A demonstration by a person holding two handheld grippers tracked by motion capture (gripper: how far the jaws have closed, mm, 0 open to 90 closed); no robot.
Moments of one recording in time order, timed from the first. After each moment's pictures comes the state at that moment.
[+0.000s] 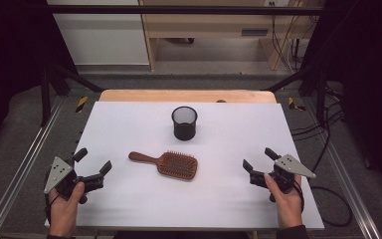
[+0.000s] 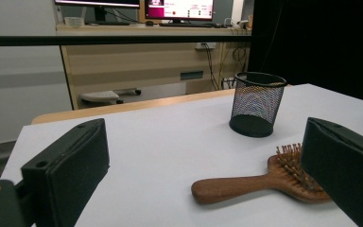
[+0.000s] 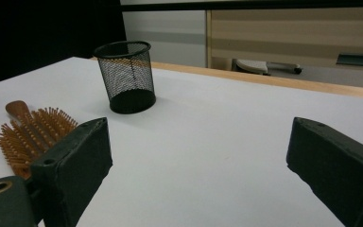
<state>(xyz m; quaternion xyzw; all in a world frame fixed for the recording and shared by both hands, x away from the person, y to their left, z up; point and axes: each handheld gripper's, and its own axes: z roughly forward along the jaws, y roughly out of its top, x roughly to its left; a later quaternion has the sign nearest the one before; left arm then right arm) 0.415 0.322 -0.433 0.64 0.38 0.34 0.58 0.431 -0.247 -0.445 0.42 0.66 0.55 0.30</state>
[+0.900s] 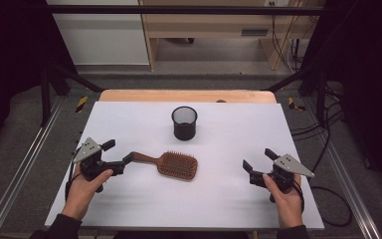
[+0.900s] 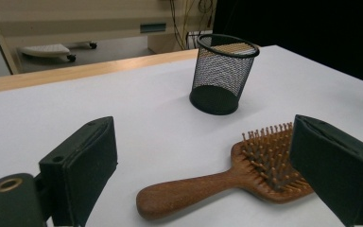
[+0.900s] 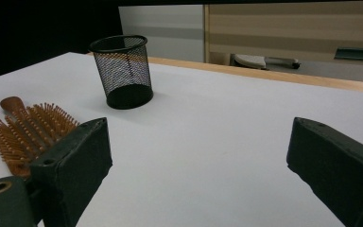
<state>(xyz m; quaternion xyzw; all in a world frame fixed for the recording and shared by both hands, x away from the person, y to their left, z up) 0.467 0.277 -0.424 0.71 0.38 0.23 0.54 0.433 -0.246 -0.447 0.43 0.66 0.54 0.30</state>
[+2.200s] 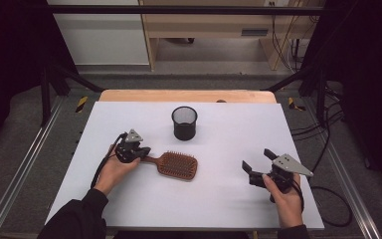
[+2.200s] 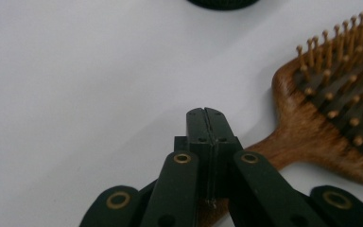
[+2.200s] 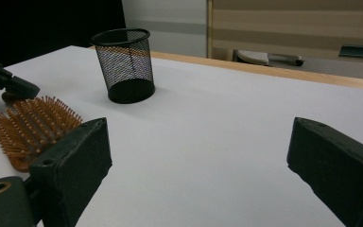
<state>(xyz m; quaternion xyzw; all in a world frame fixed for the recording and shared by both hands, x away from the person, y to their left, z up) 0.543 0.215 -0.466 0.86 0.35 0.16 0.34 0.434 -0.246 -0.448 0.42 0.67 0.53 0.29</state>
